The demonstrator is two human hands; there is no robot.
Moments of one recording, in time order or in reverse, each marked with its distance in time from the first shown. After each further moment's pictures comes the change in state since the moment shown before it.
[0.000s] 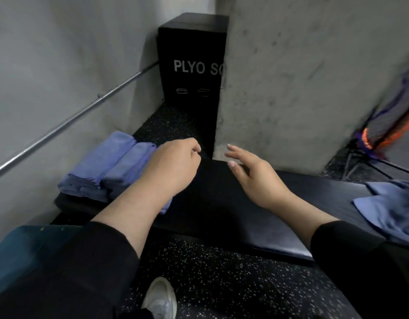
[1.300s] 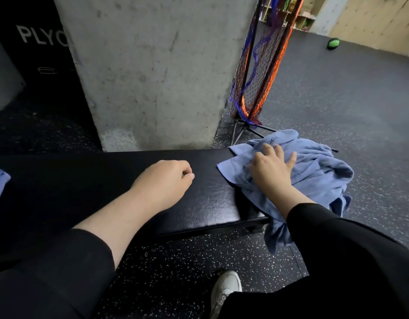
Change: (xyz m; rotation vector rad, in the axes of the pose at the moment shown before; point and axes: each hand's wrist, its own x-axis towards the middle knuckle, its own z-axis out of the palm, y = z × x) left_hand -0.027 0.200 0.170 -0.034 -0.455 0.358; right_hand -0.171 0.221 -0.215 -1.041 0.123 0.741
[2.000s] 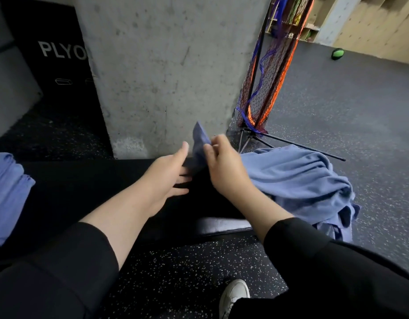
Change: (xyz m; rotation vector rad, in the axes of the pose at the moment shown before) left_hand -0.007 -0.001 -0.026 -1.160 -0.068 -0.299; right_hand -0.046 -0.137 -0.106 0.977 0.039 -0.169
